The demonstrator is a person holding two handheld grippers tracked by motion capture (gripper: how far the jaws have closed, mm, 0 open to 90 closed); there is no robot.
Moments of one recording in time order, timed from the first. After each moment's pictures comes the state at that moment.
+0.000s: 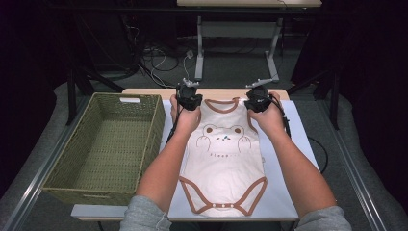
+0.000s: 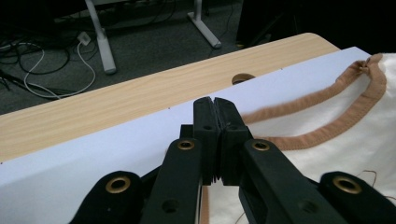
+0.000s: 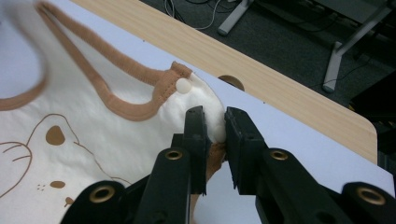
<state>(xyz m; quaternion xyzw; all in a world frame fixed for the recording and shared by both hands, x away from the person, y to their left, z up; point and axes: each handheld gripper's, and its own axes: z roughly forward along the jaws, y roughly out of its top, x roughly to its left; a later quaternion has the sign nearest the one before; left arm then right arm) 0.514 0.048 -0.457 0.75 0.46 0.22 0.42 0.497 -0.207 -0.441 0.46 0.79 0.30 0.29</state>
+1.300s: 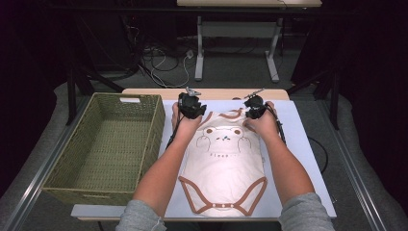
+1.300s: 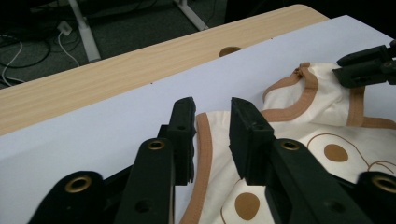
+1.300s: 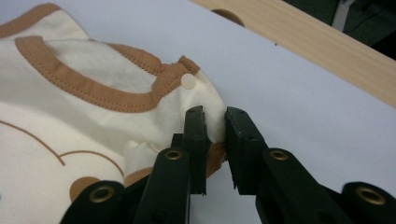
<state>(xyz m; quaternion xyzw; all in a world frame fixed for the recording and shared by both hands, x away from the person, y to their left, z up) 0.510 0.044 -0.486 0.78 0.44 0.20 0.41 0.532 -0.217 -0.513 0.49 0.80 0.23 0.26</state>
